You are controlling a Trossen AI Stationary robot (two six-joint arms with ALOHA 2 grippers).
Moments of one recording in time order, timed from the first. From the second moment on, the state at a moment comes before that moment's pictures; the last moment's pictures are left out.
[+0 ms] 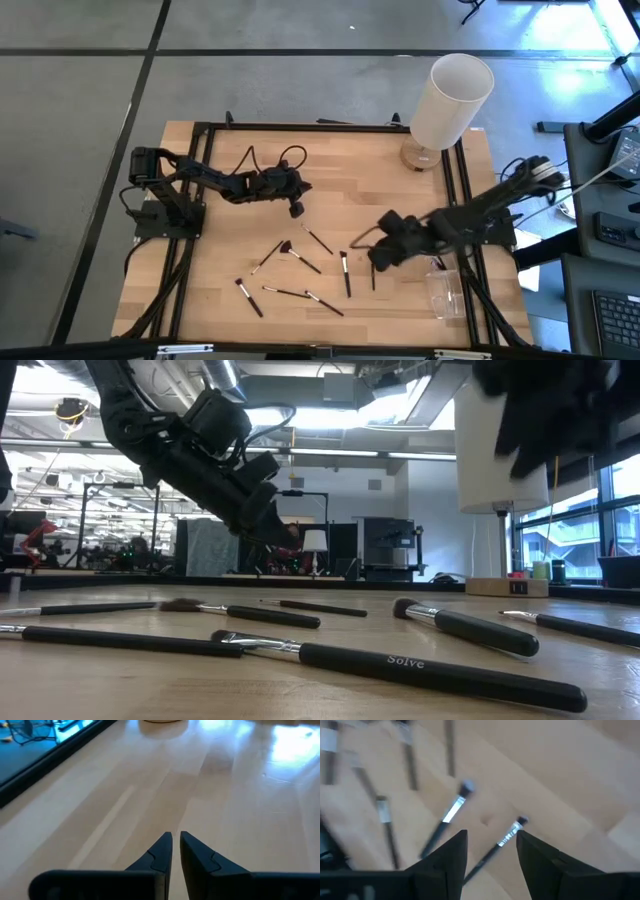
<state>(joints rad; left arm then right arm) 0.19 1.63 0.57 0.57 -0.19 -0.07 0.45 1.37 1.01 -0.75 0.30 1.28</state>
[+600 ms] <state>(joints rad) 0.20 1.63 0.57 0.52 -0.24 0.05 0.34 1.75 1.08 -0.70 -0.01 1.46</state>
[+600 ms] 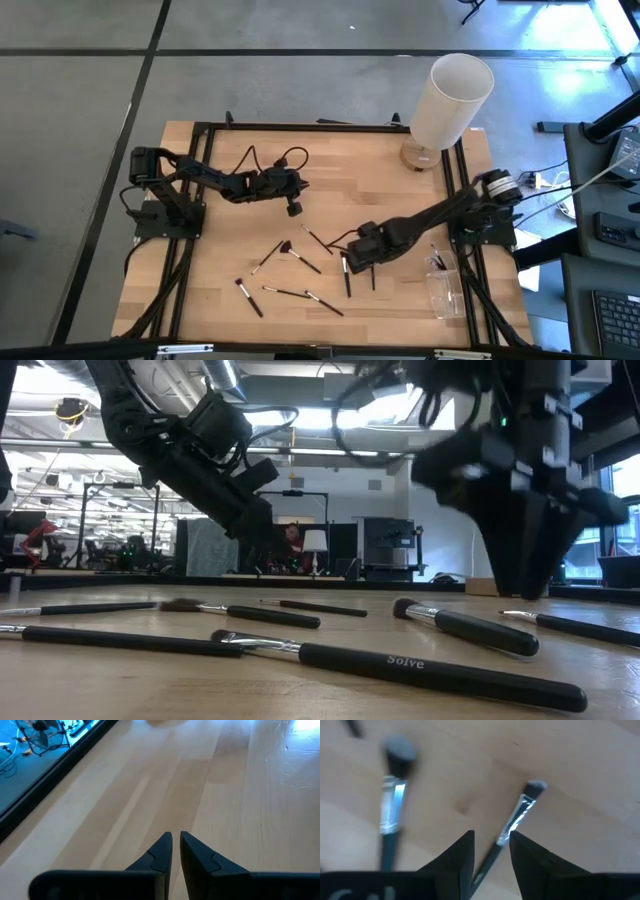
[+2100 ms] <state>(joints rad) 0.21 1.63 0.57 0.63 -0.24 0.17 0.46 1.37 1.10 -0.95 0.36 1.29</state>
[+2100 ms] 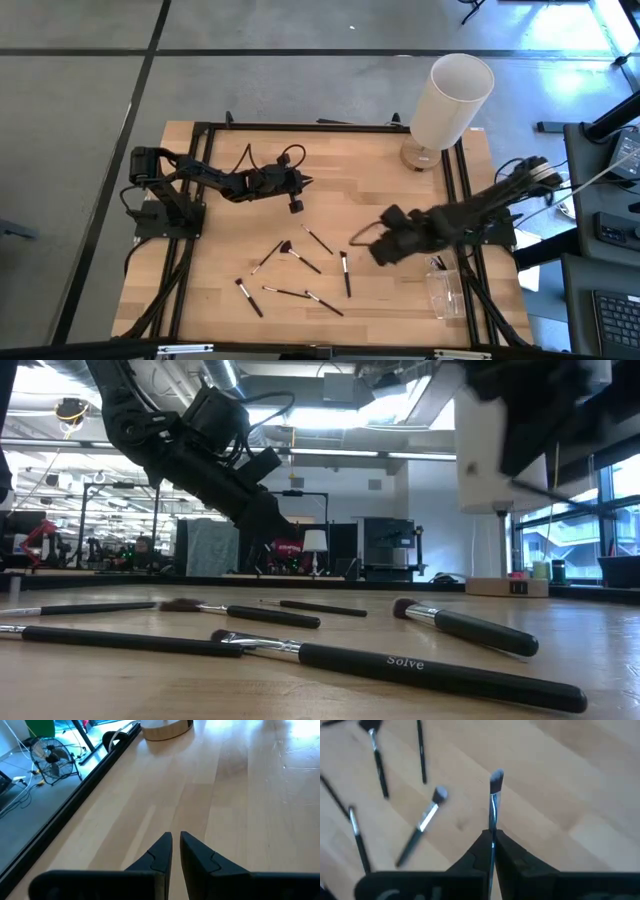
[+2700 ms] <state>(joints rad) 0.21 1.63 0.57 0.64 -0.24 0.14 0.83 1.15 1.04 -1.09 0.68 1.44</state>
